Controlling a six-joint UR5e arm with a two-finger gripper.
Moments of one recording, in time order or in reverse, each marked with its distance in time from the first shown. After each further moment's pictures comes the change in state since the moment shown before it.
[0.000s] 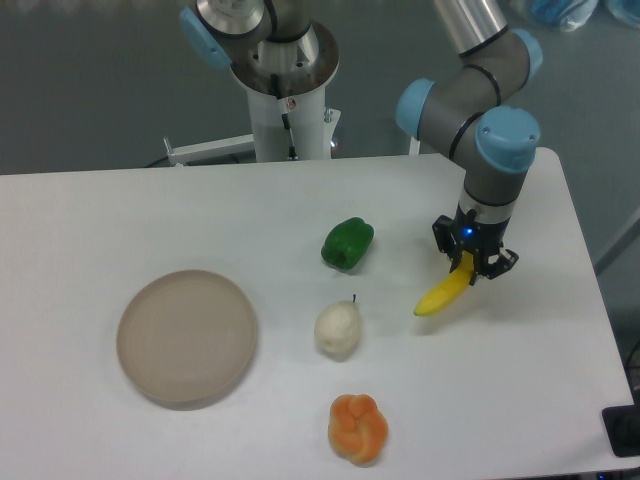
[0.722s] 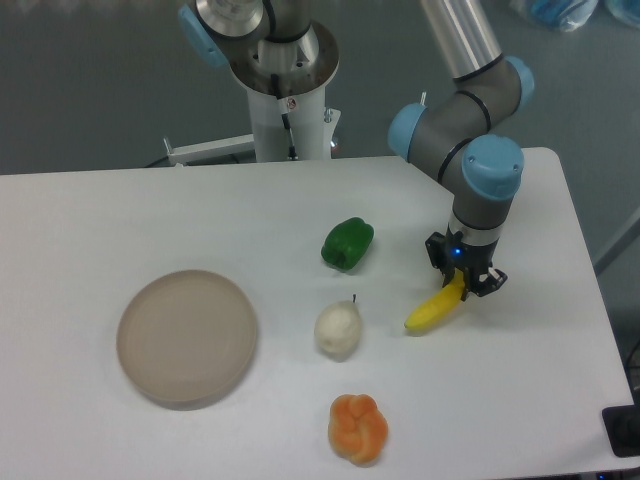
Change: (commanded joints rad) arm -0.020 -0.046 0.015 0.029 0.031 0.054
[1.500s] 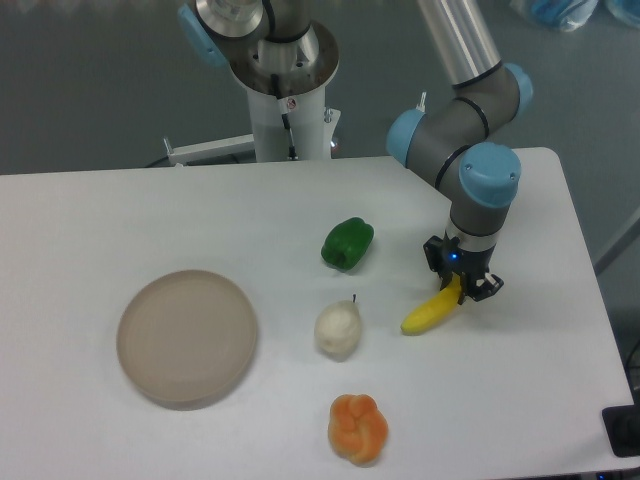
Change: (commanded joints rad) arm -0.008 -0.017 0.009 0.000 0.003 0.008
